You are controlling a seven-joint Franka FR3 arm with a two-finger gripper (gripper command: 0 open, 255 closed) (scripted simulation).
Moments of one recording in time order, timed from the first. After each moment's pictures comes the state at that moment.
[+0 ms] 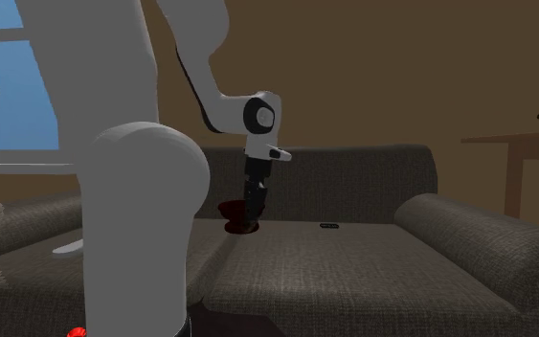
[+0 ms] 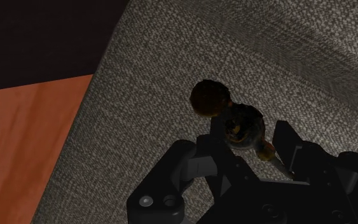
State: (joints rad) arm 0.12 -0.23 0.56 -2.54 0.34 2.24 0.64
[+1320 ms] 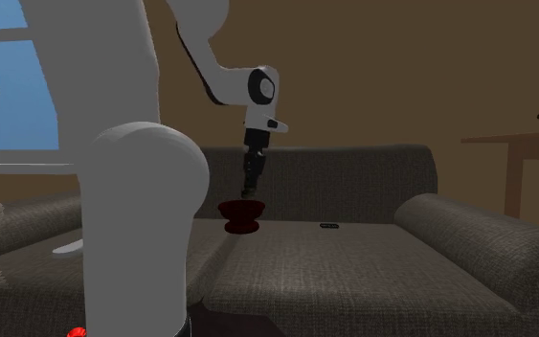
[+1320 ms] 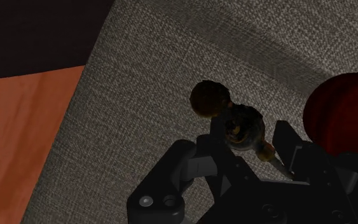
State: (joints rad) arm 0.12 -0.21 0.57 -2.28 0.28 2.02 0.74
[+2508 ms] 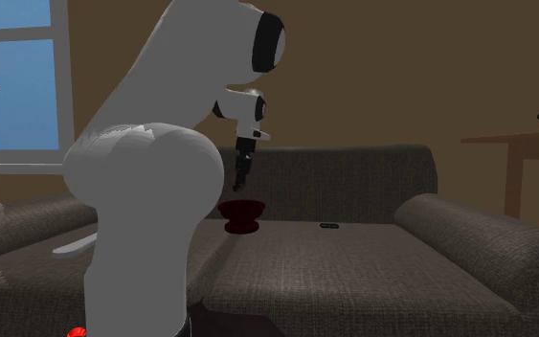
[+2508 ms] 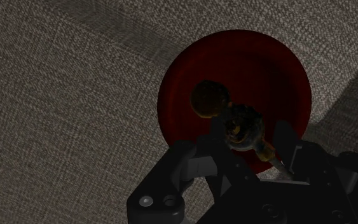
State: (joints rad) arm 0.35 0.48 0.64 -1.58 -0.13 1.94 1.19
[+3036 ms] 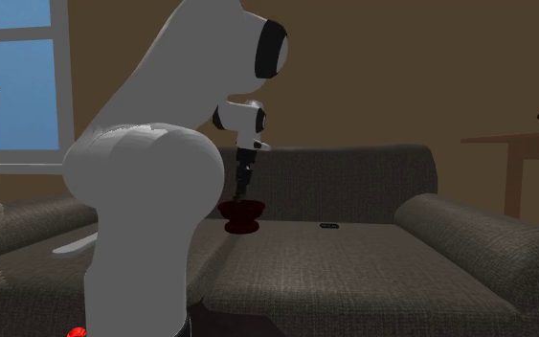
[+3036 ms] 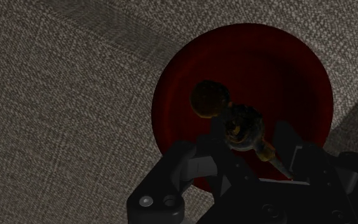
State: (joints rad) arm 0.36 0.52 0.63 -1.63 -0.16 2.02 1.20
